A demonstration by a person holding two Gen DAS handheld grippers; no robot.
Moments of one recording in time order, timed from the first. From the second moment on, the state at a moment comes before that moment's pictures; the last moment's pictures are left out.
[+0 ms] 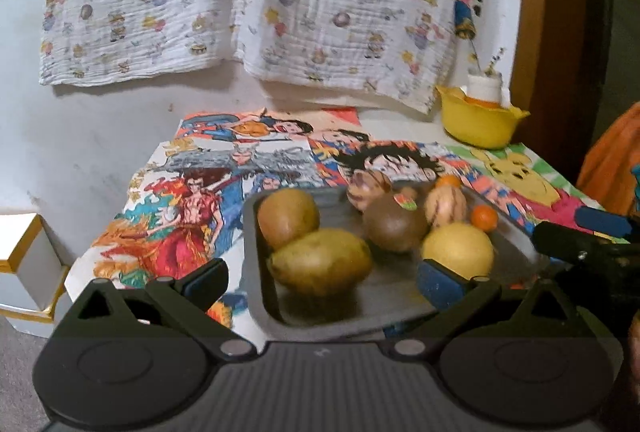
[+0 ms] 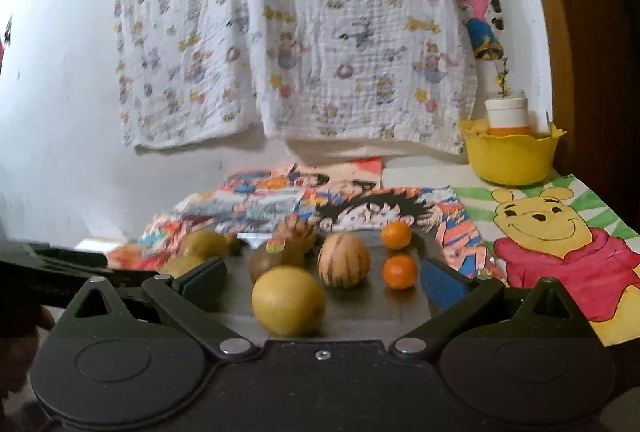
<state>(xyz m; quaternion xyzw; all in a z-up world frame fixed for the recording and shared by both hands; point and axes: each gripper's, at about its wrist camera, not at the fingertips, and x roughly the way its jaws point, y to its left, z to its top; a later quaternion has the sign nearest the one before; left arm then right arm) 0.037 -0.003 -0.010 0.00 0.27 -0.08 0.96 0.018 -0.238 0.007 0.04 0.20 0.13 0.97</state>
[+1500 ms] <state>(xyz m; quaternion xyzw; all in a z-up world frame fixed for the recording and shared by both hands) 0.011 -0.007 -0.017 0.02 0.32 -0.03 0.95 -0.005 -0.247 -0.012 0.02 0.23 0.14 0.96</state>
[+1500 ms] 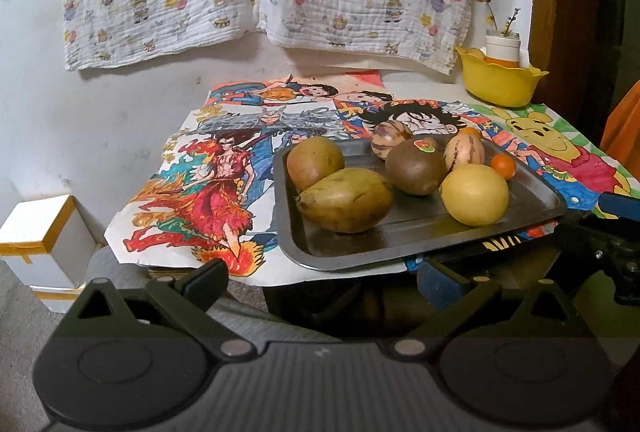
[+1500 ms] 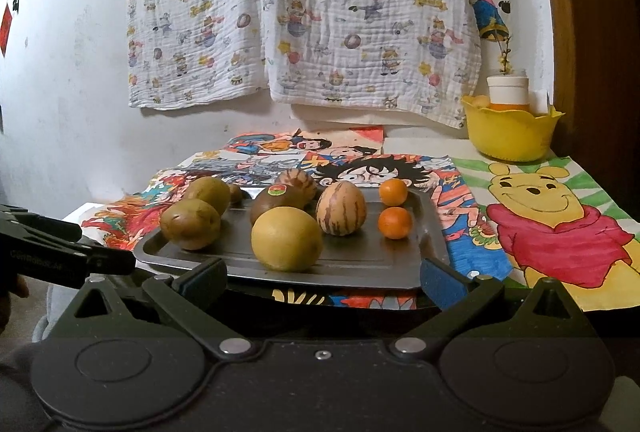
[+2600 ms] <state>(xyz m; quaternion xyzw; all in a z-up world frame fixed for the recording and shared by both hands) 0.010 -0.006 -0.016 0.02 0.32 -0.03 0.95 -0.005 -0.248 -0.012 0.02 0.23 0.14 0.96</state>
